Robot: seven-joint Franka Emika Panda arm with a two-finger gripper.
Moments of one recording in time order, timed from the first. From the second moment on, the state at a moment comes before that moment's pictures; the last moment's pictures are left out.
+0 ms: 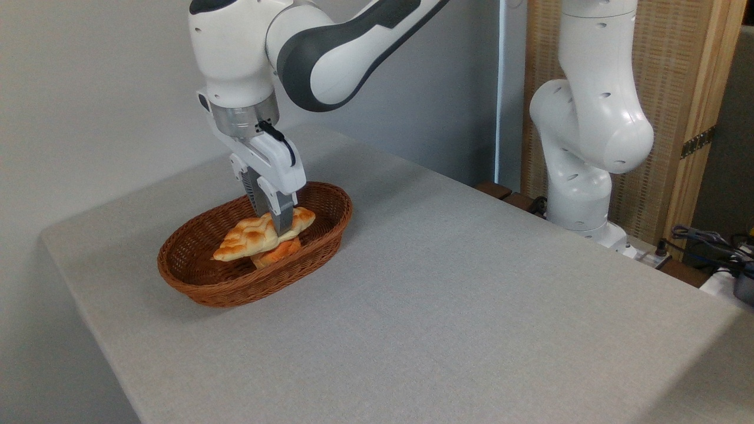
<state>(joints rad) -0.35 0.01 0.01 -1.95 -0.24 1.98 0.50</state>
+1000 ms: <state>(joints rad) -0.34 -0.03 0.12 -1.90 -0.09 1.98 0.50</state>
